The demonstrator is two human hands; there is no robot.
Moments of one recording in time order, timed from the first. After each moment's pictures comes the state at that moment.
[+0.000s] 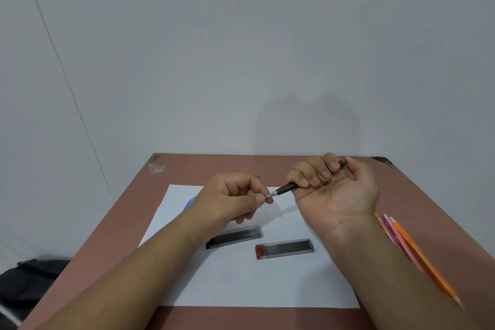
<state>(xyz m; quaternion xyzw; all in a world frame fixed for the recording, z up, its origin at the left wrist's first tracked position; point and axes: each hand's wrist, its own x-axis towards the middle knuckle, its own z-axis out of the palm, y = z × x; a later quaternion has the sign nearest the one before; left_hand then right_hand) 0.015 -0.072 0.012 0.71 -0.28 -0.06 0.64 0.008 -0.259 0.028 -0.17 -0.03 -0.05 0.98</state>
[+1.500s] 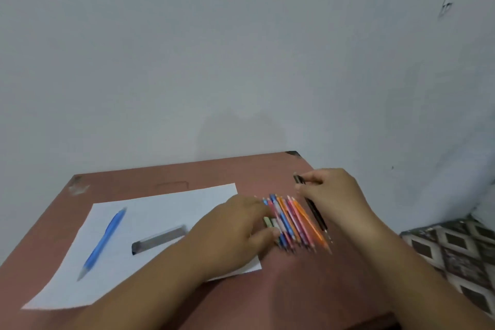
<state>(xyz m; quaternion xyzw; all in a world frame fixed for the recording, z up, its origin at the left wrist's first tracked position) -0.051 -0.180 0.023 0.87 -0.44 0.07 0.21 -0.089 -0.390 0.052 -0.88 0.18 -0.18 0.40</state>
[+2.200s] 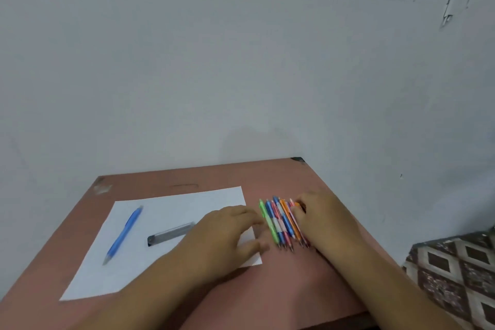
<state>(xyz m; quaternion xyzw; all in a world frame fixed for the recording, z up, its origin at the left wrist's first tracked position) -0.064 -0.163 0.011 0.90 -0.39 0.08 0.17 -0.095 -0.391 0.014 -0.97 0.11 -0.16 0.13</state>
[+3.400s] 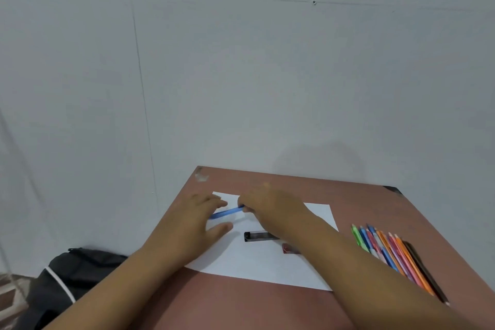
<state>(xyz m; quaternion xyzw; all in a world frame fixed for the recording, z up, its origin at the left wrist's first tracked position) -0.051 0.040 0.007 0.97 -0.12 0.14 0.17 0.016 -0.175 0.021 -0.93 -0.34 -0.14 0.01</state>
